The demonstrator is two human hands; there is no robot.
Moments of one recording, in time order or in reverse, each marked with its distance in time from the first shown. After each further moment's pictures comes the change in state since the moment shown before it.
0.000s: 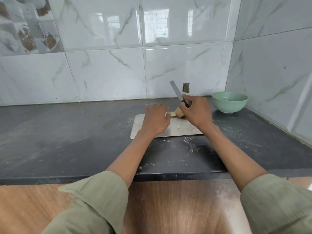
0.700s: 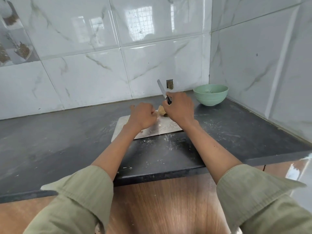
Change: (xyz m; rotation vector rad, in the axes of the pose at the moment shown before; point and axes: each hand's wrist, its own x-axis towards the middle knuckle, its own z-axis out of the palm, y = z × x) left_hand 0.026 0.020 0.003 0.090 -0.118 -0.071; right_hand 0.002 0.013 -0.001 -0.087 0.010 0.066
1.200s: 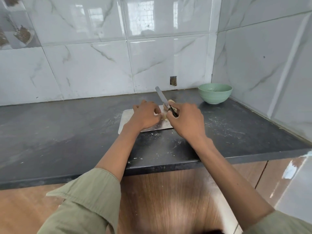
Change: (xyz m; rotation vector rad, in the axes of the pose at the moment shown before) left_hand -0.028 -0.019 -0.003 -0.125 -0.060 0.097; right_hand -0.078 -0.034 -0.034 -0.017 -0.045 -0.034
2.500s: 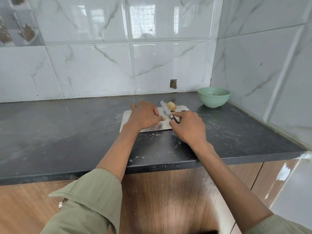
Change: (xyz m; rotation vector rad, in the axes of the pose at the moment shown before) left_hand -0.008 0.002 -0.014 0.067 0.003 -0.070; right_hand -0.014 -0.006 -0.007 -0.020 -0.125 0.162
